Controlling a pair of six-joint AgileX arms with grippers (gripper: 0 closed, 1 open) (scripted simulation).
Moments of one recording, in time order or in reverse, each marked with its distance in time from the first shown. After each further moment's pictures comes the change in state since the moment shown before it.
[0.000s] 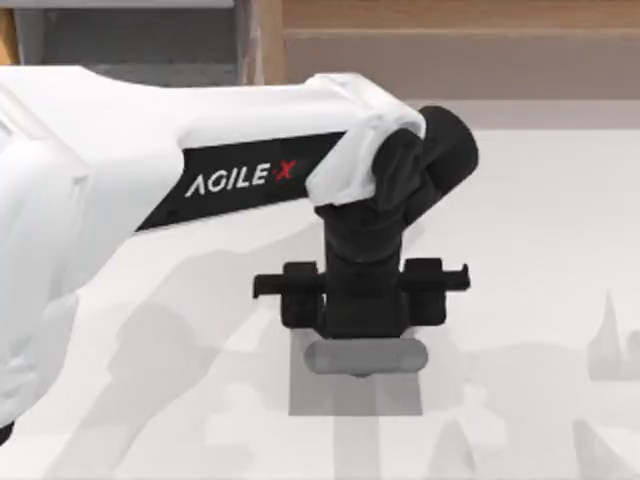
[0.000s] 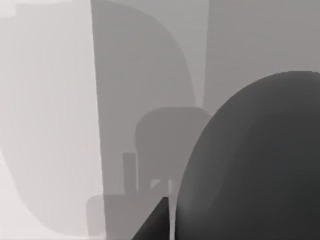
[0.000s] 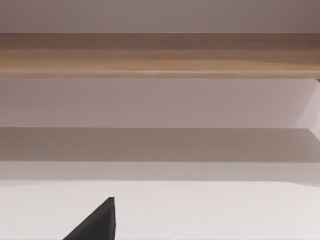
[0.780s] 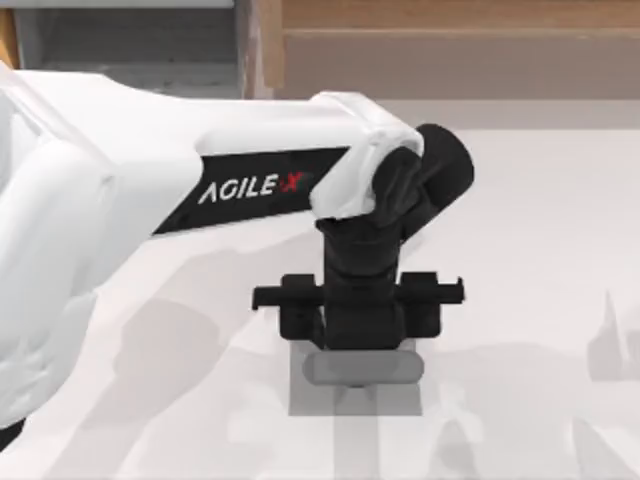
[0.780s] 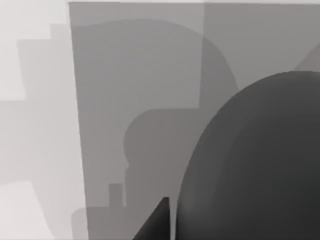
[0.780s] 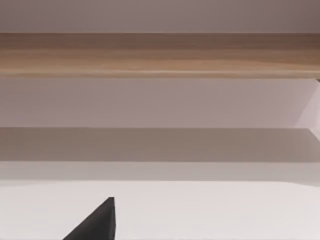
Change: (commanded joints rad) left arm 0.001 0.022 -0.027 0.030 0.000 -0.001; right arm 0.000 0.000 0.000 0.000 0.000 0.000
